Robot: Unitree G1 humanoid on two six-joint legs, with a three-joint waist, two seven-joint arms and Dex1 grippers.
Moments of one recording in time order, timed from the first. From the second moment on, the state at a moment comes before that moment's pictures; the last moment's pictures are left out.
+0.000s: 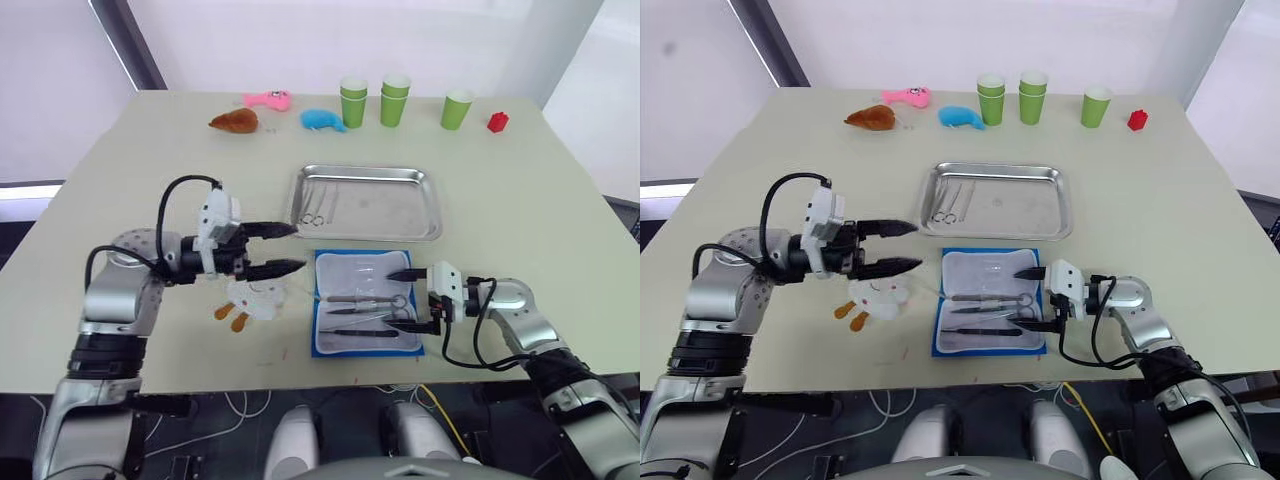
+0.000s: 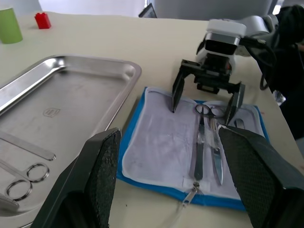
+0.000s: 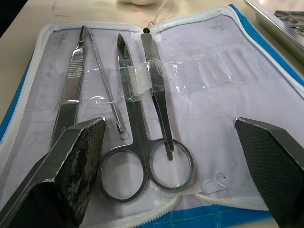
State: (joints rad) left arm -0.40 0.94 -0.02 0.12 -0.50 0.05 -1.56; right arm -0.38 -0.45 0.30 0.44 0.20 -0.24 1.20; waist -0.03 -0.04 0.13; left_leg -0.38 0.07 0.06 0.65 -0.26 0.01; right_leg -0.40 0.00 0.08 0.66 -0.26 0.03
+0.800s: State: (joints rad) left arm -0.51 0.97 -0.32 0.17 -0.61 -0.10 -1.56; right arm -0.38 -0.45 0.30 0.44 0.20 -0.24 1.21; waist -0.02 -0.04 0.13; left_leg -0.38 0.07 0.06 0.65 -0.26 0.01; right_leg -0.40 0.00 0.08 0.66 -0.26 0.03
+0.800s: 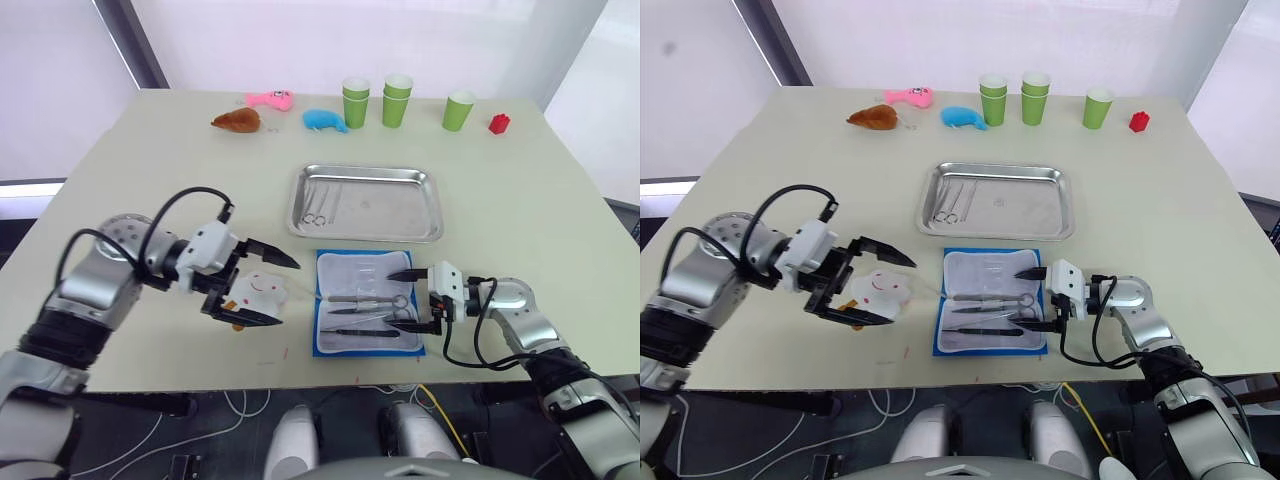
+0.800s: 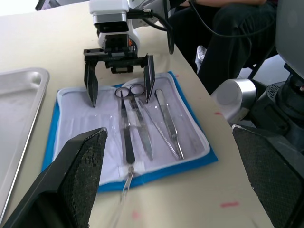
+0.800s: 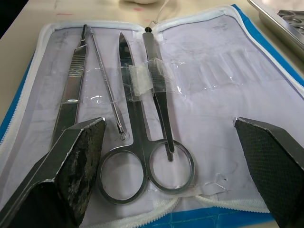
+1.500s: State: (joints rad) left arm -0.58 0.68 -0.31 0.33 -0.30 -0.13 -1.52; right arm -0.37 -0.46 0.27 0.44 0.21 -0.24 1.25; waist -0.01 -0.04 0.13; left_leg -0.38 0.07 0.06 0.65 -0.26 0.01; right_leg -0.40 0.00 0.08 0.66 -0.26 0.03
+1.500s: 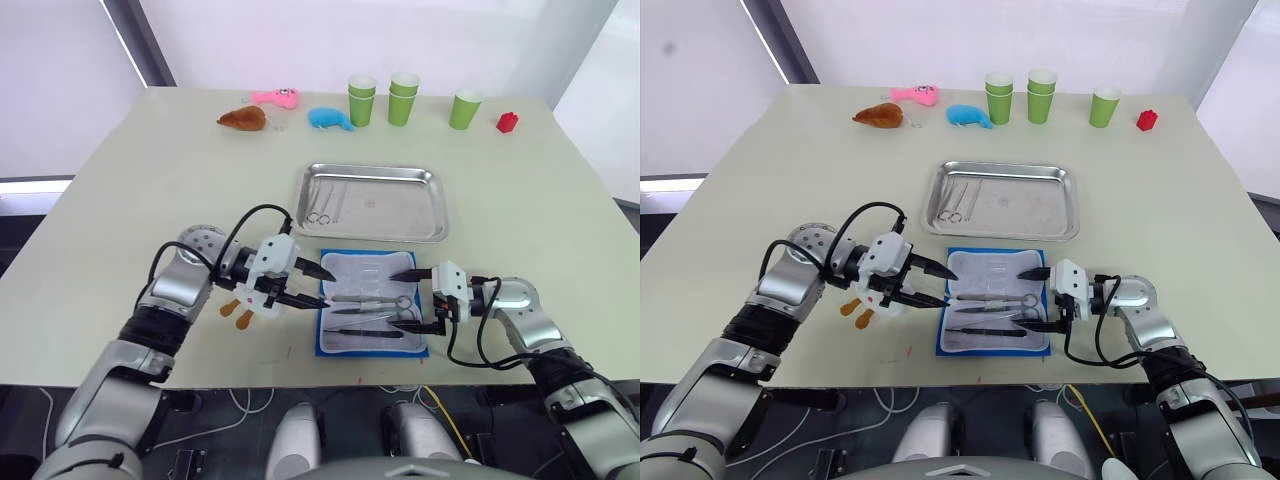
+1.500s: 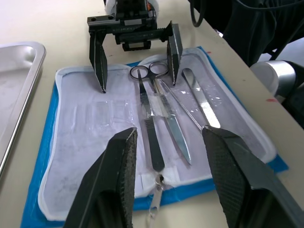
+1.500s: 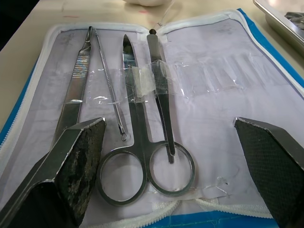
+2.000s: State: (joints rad) left arm -0.65 0.52 -0.33 0.57 -0.12 -0.25 -1.48; right arm -0.35 -0.46 0.27 0.41 0.21 -0.24 1.22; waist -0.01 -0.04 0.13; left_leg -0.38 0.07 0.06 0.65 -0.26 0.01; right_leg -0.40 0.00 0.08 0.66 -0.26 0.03
